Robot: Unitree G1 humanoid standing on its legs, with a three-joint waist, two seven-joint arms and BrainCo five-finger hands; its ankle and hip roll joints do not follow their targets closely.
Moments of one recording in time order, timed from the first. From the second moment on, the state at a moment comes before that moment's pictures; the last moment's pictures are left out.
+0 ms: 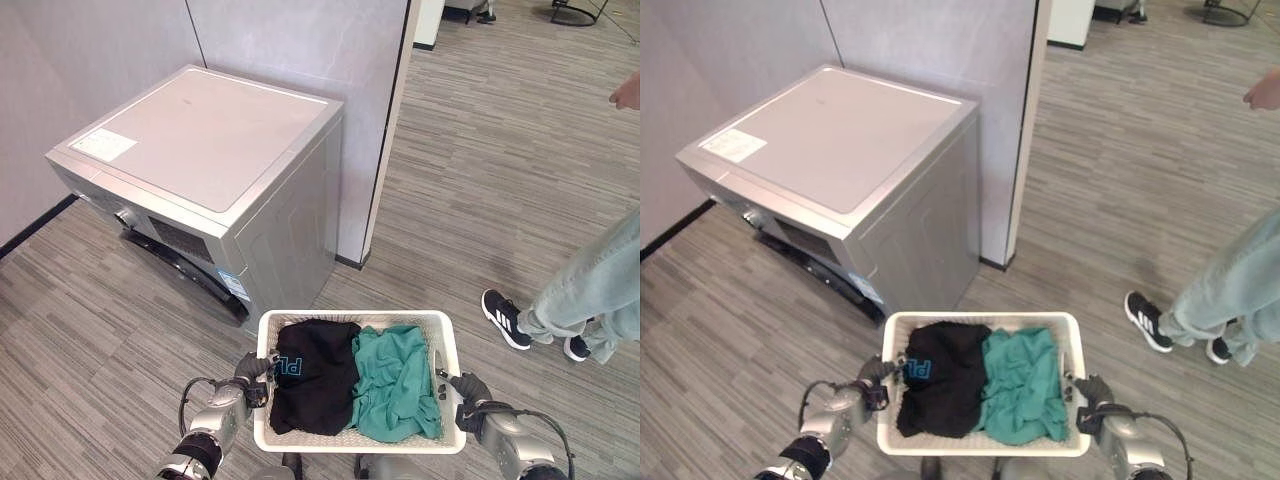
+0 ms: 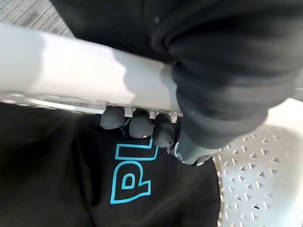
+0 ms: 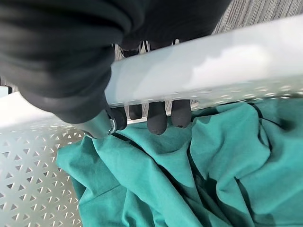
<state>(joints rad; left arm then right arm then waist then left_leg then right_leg) -0.21 0.22 -0.30 0.84 -0.57 0.02 0.01 -0.01 -0.42 0.19 0.68 0.55 0.07 0.02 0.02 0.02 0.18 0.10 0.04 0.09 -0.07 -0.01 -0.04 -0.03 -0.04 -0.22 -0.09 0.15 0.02</state>
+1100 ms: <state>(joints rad) -0.25 0.54 -0.37 0.60 -0.54 0.08 -0.14 -0.26 -0.49 0.38 0.62 0.83 0.14 0.00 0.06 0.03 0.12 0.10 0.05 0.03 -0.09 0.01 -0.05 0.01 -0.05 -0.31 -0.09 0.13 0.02</state>
